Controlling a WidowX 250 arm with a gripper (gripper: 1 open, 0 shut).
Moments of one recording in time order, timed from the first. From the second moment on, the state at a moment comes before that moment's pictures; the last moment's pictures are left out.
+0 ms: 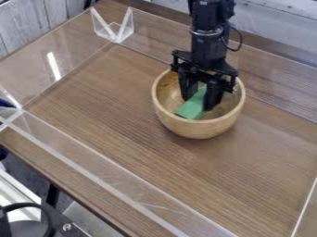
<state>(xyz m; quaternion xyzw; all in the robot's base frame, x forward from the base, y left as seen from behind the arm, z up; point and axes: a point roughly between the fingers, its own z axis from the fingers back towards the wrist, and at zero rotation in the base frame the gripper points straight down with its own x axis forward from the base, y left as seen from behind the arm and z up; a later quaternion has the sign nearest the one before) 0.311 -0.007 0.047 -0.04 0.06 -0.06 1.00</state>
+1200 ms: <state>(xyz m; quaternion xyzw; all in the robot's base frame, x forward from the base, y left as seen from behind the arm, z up) 0.304 0.015 0.134 -0.05 -0.02 -0.05 1.00</state>
